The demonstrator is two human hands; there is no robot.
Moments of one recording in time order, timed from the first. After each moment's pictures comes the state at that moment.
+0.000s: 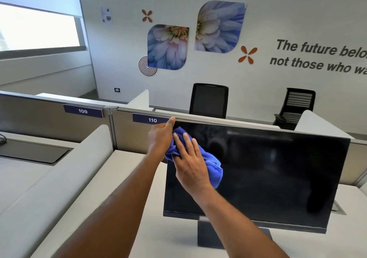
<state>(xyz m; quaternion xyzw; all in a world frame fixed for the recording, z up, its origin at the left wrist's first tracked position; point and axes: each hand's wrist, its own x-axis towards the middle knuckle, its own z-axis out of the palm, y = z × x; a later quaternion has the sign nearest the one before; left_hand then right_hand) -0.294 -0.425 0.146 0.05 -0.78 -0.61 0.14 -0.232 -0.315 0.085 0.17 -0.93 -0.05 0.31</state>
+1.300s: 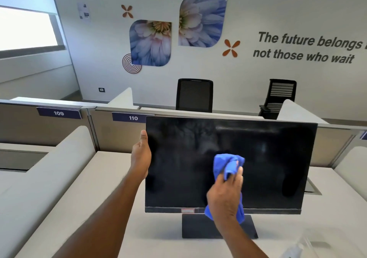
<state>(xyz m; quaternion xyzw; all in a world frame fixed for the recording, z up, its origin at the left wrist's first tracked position) -0.269 -0.401 0.092 0.13 -0.68 -0.72 0.05 -0.178 -0.185 -0.013 -0.21 -0.95 0.07 0.23</state>
